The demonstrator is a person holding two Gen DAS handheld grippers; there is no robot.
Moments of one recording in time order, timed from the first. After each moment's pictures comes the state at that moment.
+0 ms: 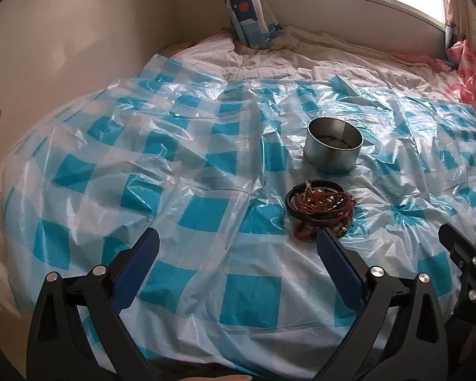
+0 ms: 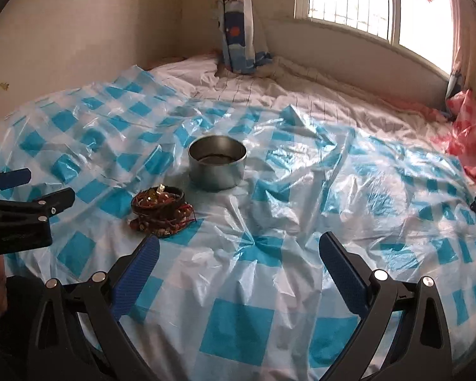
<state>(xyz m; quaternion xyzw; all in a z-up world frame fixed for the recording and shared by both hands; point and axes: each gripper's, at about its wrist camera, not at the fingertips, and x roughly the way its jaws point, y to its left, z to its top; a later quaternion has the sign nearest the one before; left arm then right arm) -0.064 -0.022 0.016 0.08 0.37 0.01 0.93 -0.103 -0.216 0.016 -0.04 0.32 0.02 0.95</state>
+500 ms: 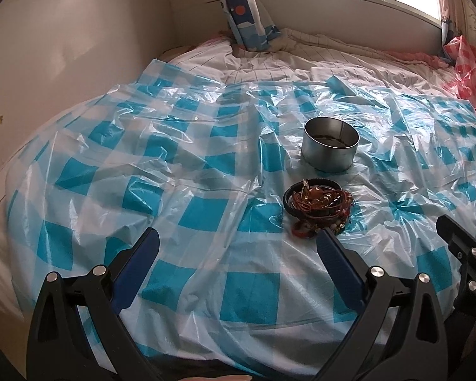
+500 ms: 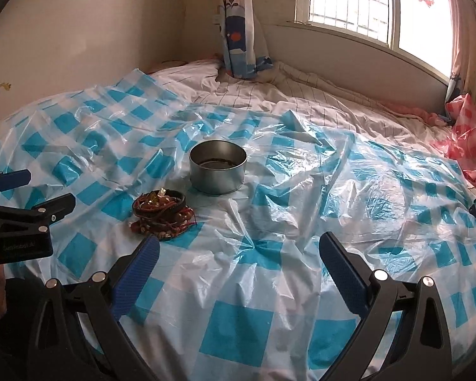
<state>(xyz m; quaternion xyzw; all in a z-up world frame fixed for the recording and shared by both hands) -0.069 -0.026 0.016 0.08 0.36 0.01 0.93 -0.102 -0.217 0.016 -0.04 0.32 0.02 0.95</state>
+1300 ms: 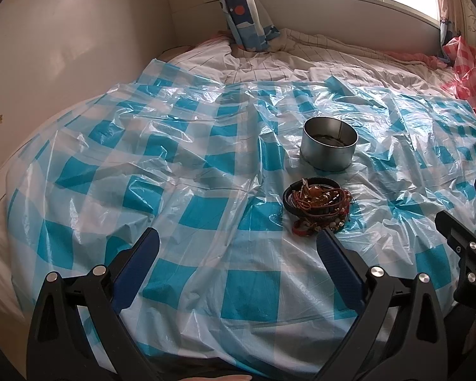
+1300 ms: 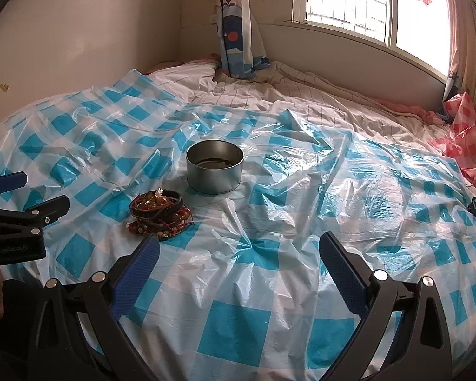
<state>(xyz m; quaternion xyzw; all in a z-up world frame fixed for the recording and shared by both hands) -0.069 -0.027 0.017 0.09 0.37 0.01 0.93 -0.102 -0.220 0.016 -0.04 0.32 0.02 0.95</state>
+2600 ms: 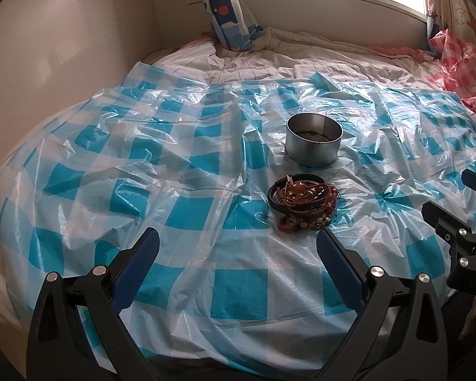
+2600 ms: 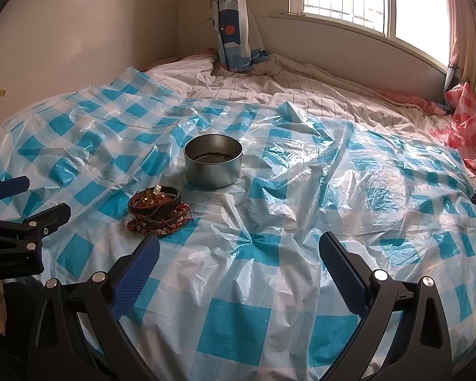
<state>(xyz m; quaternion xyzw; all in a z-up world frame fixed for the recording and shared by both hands) -0.073 -0.033 0.016 0.10 0.37 -0.03 0.92 -0.100 -0.228 0.010 -0.02 0.33 0.02 0.94</state>
